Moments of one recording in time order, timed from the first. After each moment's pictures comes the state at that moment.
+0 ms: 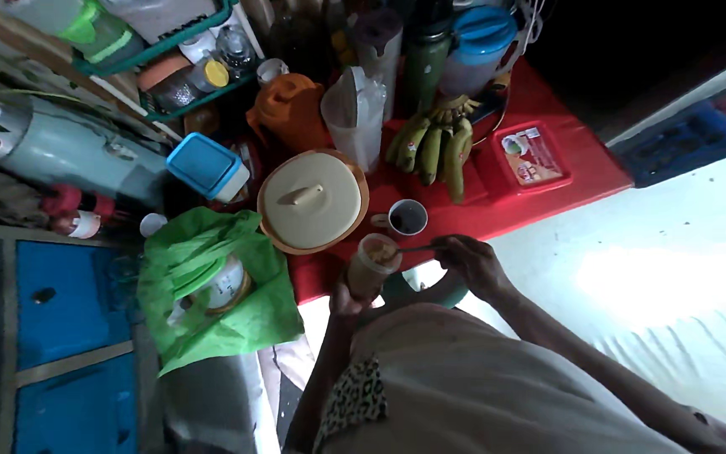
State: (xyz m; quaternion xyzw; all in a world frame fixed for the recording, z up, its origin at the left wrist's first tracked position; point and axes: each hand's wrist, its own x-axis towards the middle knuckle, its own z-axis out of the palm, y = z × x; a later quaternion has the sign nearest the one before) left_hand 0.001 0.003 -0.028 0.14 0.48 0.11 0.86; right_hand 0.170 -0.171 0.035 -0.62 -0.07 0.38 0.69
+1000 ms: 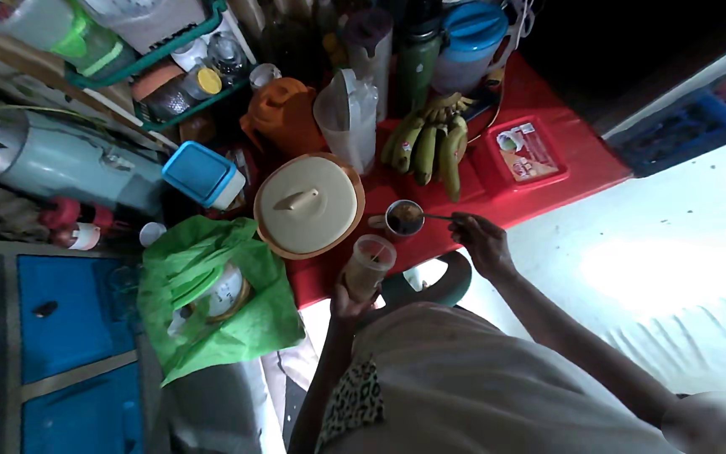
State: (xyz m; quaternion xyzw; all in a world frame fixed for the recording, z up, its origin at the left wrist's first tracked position) left_hand 0.003 0.005 -0.032 0.09 0.47 0.11 0.87; right_hand 0.209 -0.177 -0.011 -0.63 -0.03 0.25 0.74
